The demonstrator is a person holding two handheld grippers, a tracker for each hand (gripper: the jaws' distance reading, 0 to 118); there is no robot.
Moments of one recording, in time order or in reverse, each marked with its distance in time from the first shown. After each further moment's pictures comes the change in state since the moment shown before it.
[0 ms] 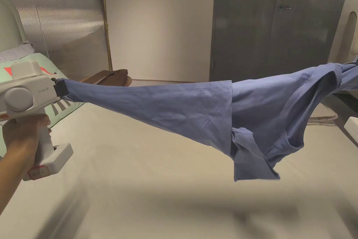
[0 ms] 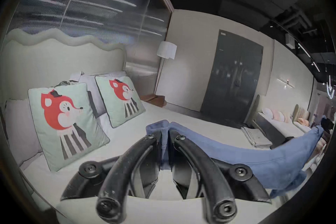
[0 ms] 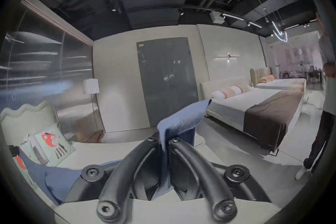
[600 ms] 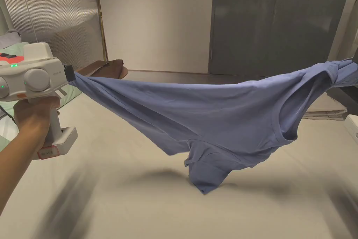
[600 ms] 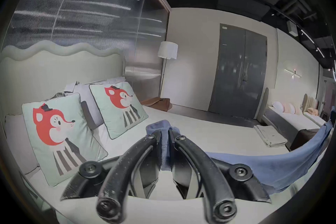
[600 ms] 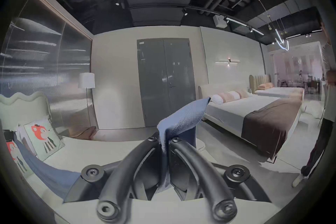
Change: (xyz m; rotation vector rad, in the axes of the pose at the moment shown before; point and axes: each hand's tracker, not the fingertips) left arm 0.034 -0.013 -0.088 -0.003 0.046 -0.088; right arm -0.023 -0.048 -0.078 0.000 -0.013 0.085
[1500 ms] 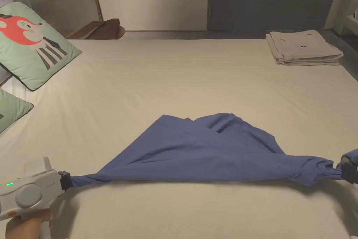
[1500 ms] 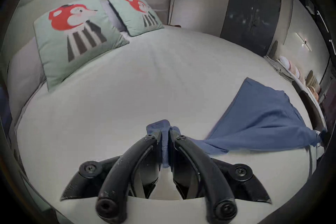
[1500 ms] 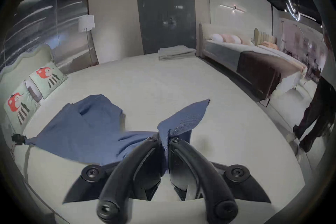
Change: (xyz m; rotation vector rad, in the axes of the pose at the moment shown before) left arm -0.117 -0.273 0.139 -0.539 0.061 0.021; right arm 0.094 -0.271 0.212 -0.527 0.007 -0.008
